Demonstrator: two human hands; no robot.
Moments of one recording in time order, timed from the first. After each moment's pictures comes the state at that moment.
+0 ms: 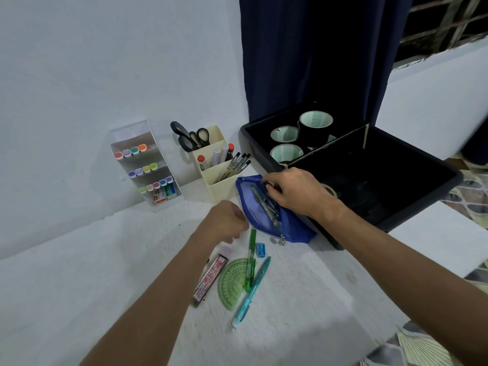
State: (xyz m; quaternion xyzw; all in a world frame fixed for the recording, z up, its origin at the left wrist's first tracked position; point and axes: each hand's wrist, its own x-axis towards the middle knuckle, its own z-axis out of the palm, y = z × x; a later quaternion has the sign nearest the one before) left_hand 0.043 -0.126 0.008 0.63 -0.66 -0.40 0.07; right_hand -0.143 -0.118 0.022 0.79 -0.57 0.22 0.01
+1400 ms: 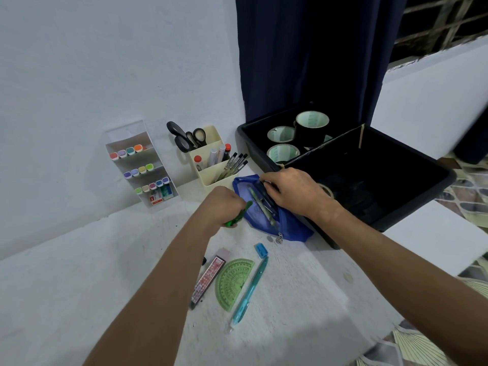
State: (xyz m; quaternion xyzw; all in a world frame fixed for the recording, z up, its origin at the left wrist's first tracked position) left_hand 0.033 -0.137 0.031 0.64 -0.60 -0.46 0.16; right_hand -0.145 -0.121 0.017 0.79 -0.57 0.22 0.02
